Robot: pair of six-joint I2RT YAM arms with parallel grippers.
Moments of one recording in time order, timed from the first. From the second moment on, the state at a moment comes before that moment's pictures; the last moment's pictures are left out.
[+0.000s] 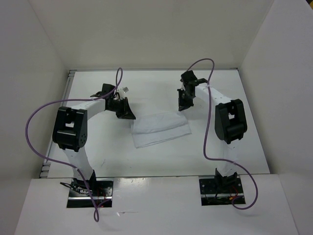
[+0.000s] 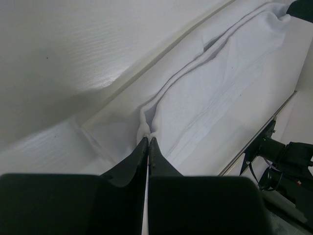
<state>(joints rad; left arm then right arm) -0.14 1.87 1.20 -0.39 0.69 -0.33 0.31 2.00 1.58 -0.74 -0.12 0.32</state>
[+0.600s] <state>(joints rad) -0.18 1.51 1.13 -0.28 0.65 -0.31 0.37 1.74 1.49 -0.74 -0.09 0.30</state>
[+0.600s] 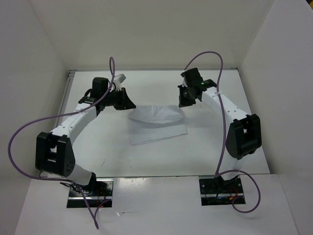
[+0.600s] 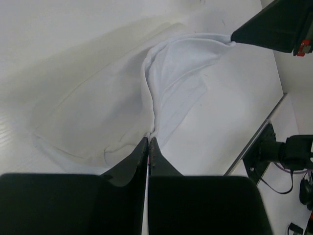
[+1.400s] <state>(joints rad) -0.34 1.48 1.04 -0.70 0.50 -0.15 0.44 1.55 1.21 -1.00 -0.02 0.47</state>
